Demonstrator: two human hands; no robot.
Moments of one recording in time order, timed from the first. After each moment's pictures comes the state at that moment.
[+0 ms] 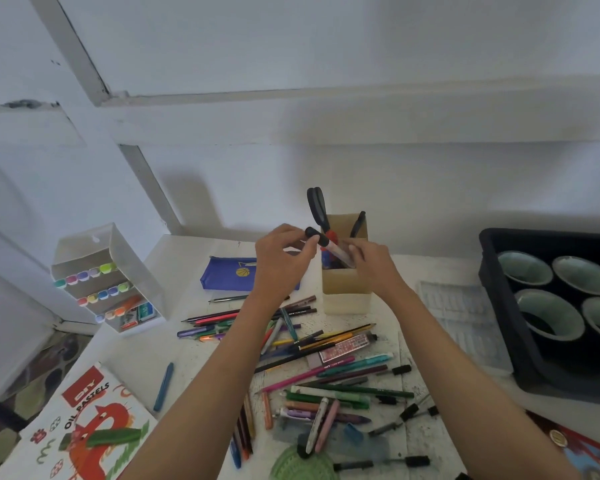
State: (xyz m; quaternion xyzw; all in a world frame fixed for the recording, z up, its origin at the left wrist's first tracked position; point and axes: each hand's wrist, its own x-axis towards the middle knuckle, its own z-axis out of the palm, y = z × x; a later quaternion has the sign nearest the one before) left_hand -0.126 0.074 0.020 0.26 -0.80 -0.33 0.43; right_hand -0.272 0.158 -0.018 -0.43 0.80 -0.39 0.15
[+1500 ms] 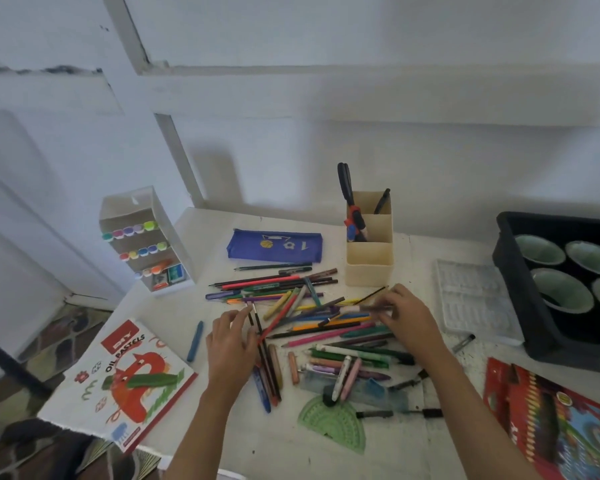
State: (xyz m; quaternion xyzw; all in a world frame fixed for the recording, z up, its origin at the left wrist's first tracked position) left_hand 0.063 0.099 -0.128 0.48 -0.83 -0.16 0.23; right_hand -0.210 0.254 -0.097 -0.48 0.82 -0.30 0.08
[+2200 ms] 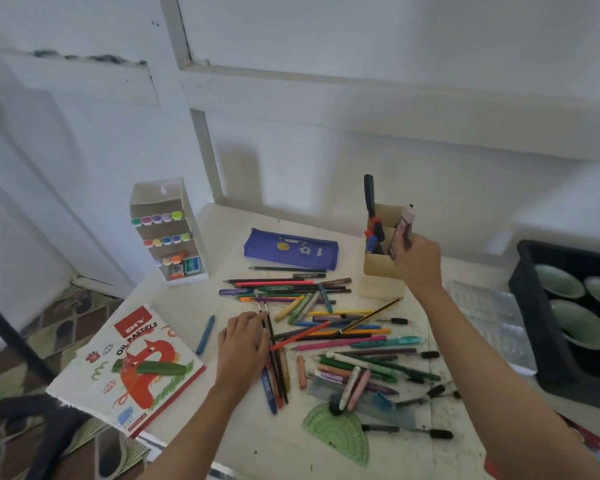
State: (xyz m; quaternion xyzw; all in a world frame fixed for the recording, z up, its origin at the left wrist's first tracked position) left_hand 0.067 0.101 -0.129 0.47 -0.85 -0.18 0.17; right_hand -0.252 0.161 -0.035 -0.39 0.83 -0.40 -0.04
